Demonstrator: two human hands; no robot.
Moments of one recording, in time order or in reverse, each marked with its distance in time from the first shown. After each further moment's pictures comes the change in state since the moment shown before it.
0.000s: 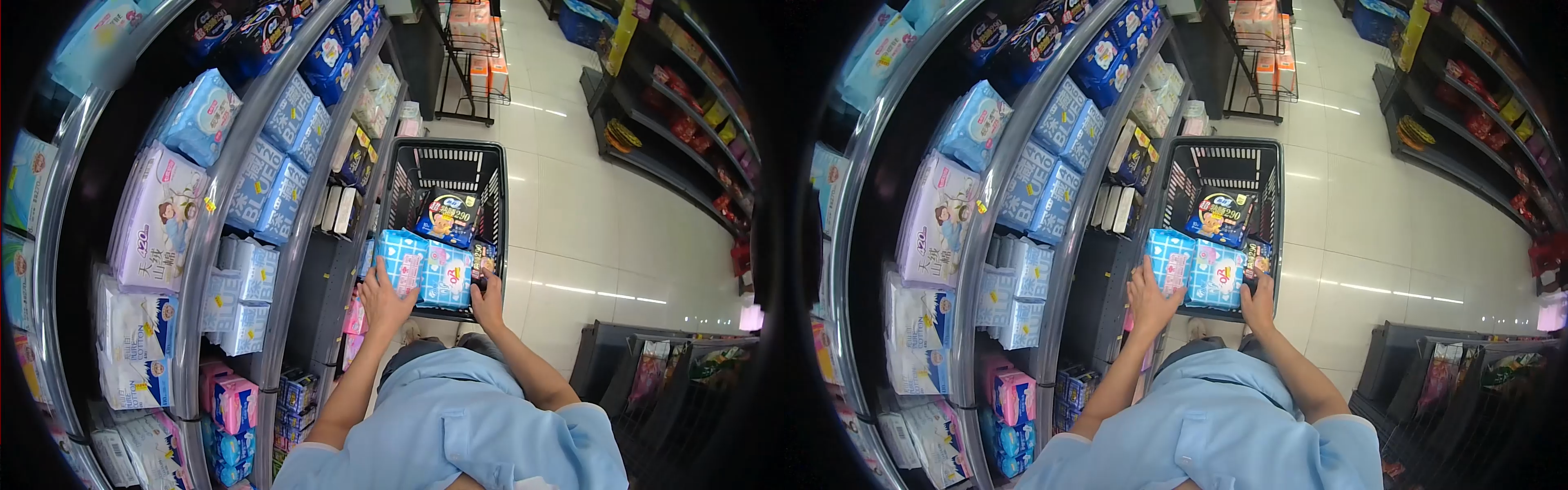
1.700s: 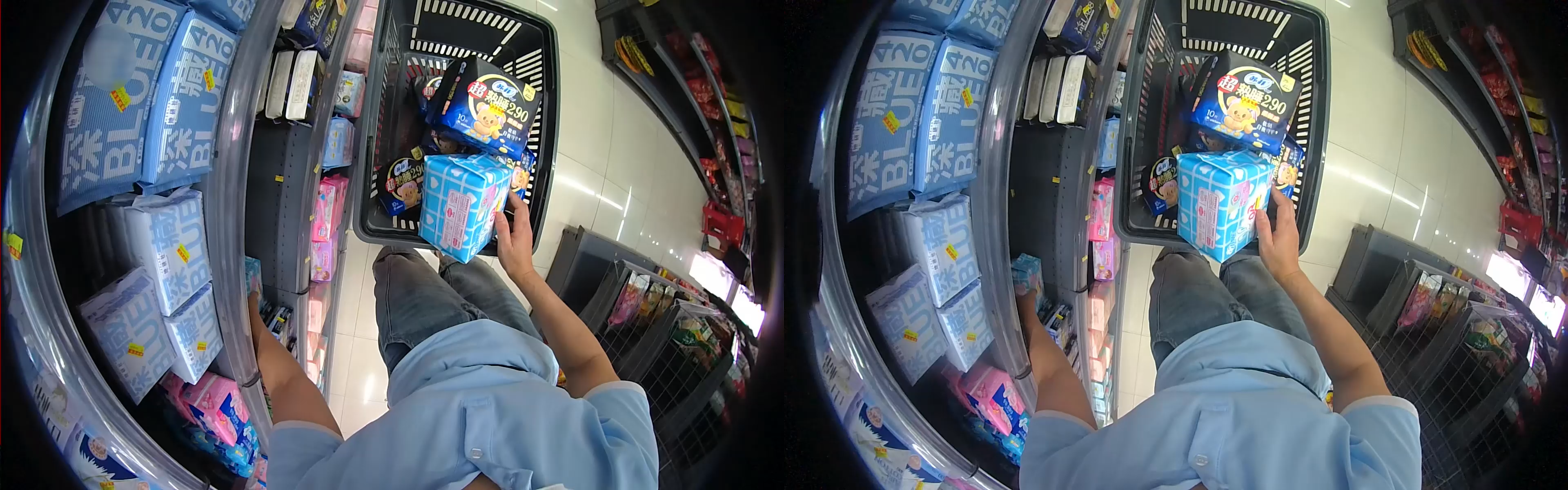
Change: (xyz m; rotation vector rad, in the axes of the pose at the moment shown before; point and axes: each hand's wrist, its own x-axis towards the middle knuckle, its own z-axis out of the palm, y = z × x) left_hand -0.099 -0.389 0.009 0.236 -0.190 -0.853; right_hand -0.006 -0.015 0.013 -0.161 -0.151 0.031
